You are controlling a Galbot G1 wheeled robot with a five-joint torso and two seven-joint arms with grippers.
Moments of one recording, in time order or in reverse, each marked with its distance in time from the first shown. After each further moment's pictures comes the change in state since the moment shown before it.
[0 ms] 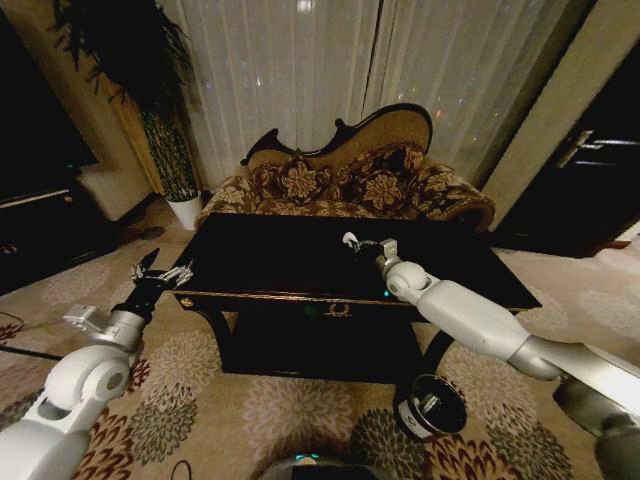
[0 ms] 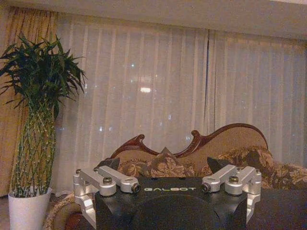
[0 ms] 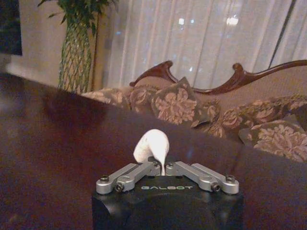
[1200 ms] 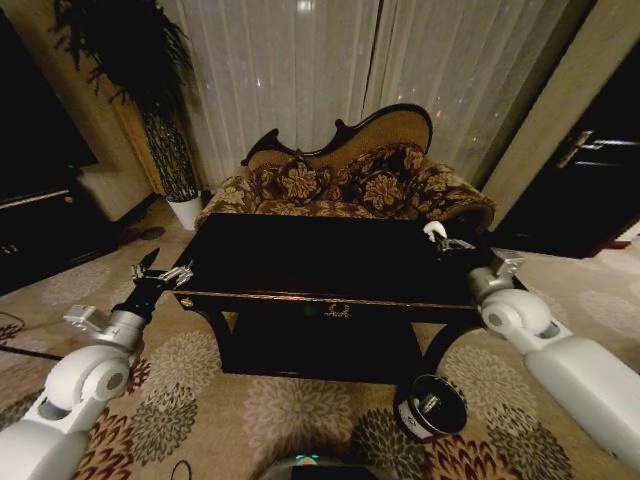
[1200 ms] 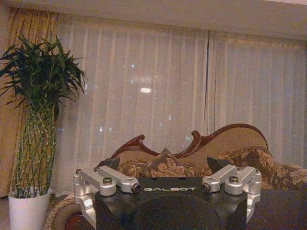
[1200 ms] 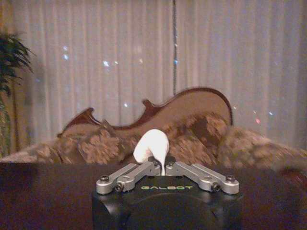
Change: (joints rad) left arm 0.000 0.000 0.000 0.000 0.000 0.000 0.000; right arm -1.045 -0.173 1.156 0.462 0.015 0.053 -0.010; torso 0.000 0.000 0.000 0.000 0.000
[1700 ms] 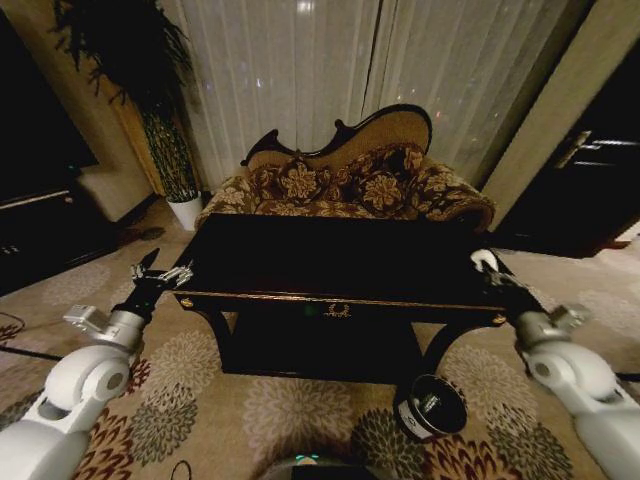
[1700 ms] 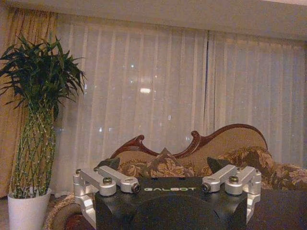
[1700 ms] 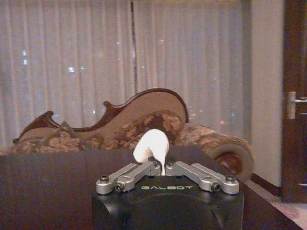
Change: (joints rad) left arm 0.000 0.000 0.000 0.000 0.000 0.000 0.000; right arm -0.448 0.166 0.391 -0.013 -0.034 0.185 -0.153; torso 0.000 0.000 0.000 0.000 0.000
